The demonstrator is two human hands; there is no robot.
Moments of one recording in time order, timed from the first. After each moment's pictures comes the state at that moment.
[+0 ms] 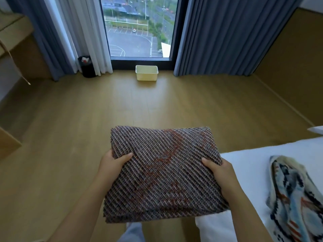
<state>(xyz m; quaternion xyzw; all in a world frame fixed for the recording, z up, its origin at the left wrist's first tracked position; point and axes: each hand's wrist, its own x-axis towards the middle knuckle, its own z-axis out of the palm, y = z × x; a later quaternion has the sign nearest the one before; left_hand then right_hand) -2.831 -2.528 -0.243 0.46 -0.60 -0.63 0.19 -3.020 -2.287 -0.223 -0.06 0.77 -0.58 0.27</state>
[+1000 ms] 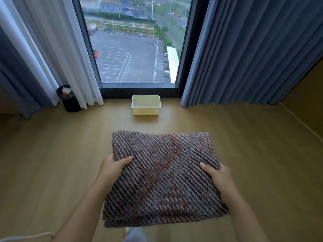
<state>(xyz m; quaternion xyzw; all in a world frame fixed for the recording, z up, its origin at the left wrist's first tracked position) -3.398 -3.024 -0.240 0.47 -0.56 -0.66 0.18 -3.595 -2.790 -0.234 -0.06 0.76 -0.58 0.30</state>
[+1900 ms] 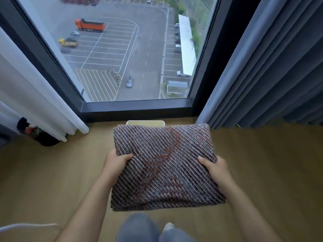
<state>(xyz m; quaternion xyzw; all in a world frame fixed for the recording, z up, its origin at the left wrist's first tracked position) -3.945 -3.513 -0.285 0.56 -0.53 -0.62 0.14 -4.148 -3.294 -0.292 -0.06 0.78 -0.52 0.34</state>
